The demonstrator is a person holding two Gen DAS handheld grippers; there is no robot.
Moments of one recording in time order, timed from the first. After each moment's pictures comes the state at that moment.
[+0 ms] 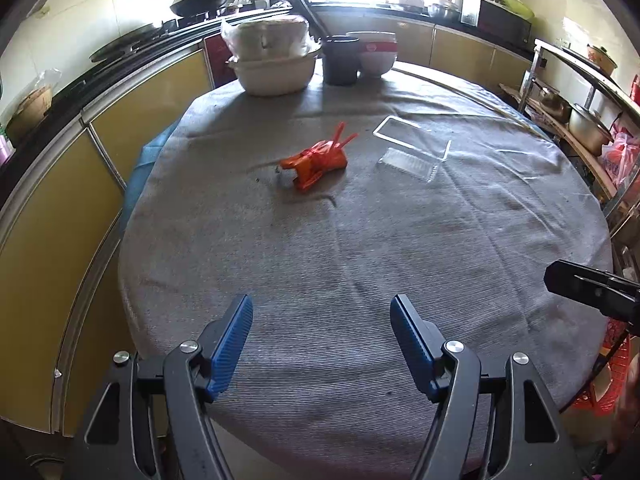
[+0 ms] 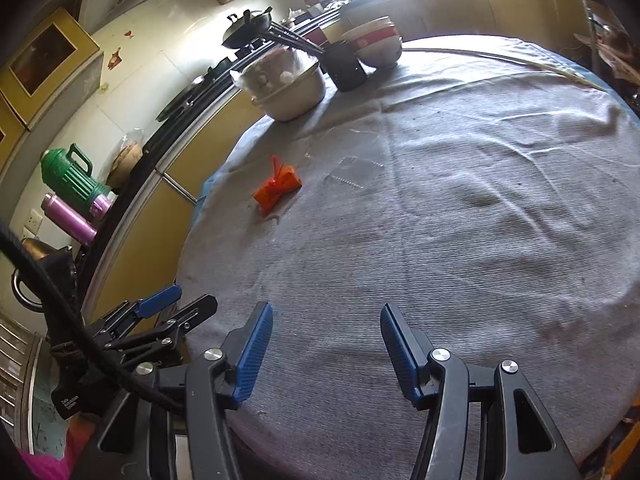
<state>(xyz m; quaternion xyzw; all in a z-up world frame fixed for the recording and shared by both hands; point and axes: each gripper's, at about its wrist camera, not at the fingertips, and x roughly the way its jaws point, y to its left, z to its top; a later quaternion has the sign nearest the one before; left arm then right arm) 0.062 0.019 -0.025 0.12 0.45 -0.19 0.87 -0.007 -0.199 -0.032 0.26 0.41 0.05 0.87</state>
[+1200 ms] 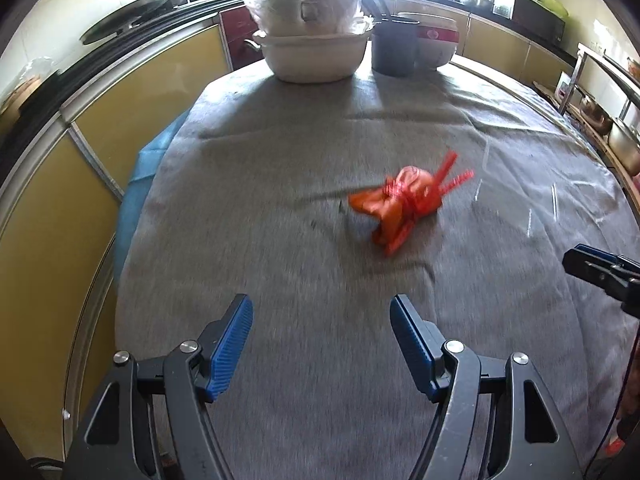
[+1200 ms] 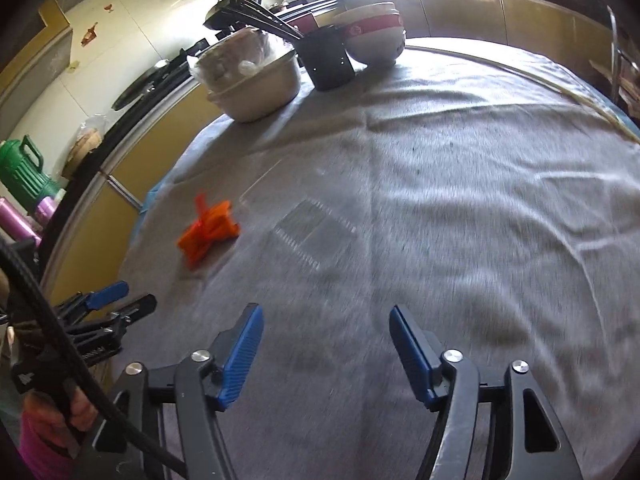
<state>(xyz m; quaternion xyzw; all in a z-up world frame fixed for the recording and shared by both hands) 0.185 0.021 -0.052 0.12 0.48 -0.16 0.86 0.118 -0.229 -0.066 0.20 0.44 0.02 0.88</state>
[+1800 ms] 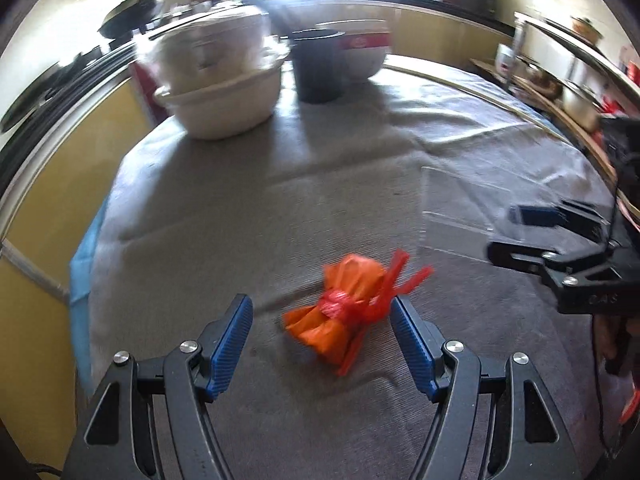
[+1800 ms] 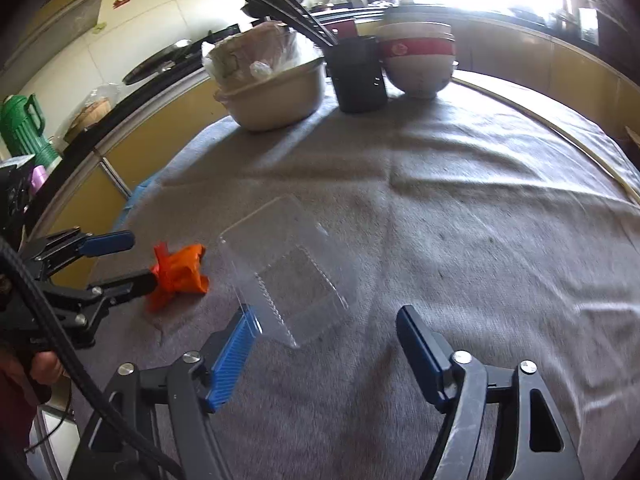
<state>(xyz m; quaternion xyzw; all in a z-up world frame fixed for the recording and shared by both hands) 0.235 -0.039 -0.044 0.18 0.45 -0.28 0.83 0.192 -0.238 -0.069 0.11 0.43 0.06 0.90</state>
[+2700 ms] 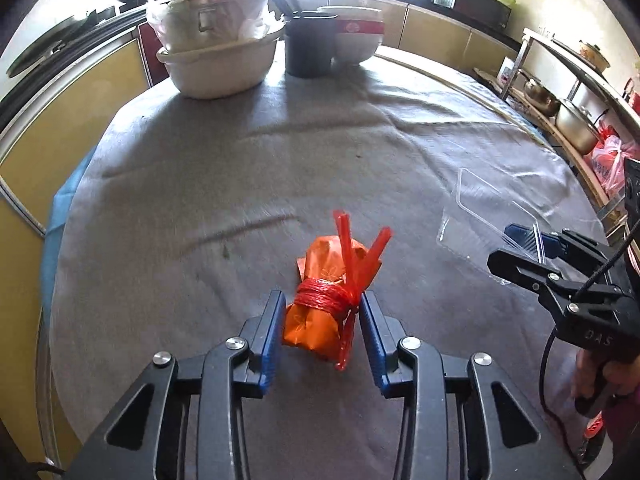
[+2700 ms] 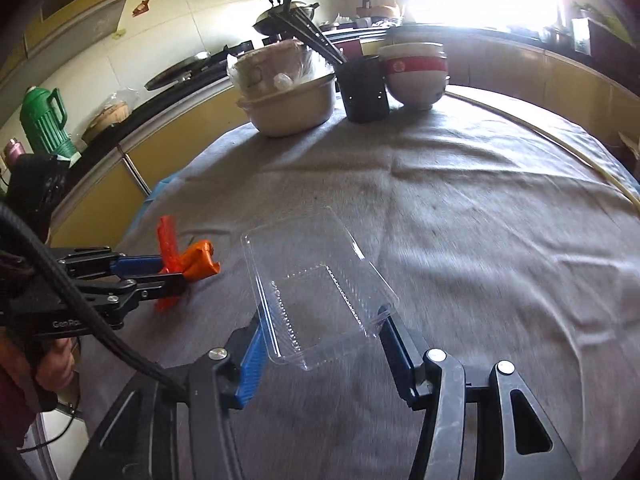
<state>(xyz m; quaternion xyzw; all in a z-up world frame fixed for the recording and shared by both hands) 0.181 -0.034 -0.053 0.11 0.48 -0.27 0.83 0.121 -0.225 -0.066 0.11 0.39 0.06 0.91</state>
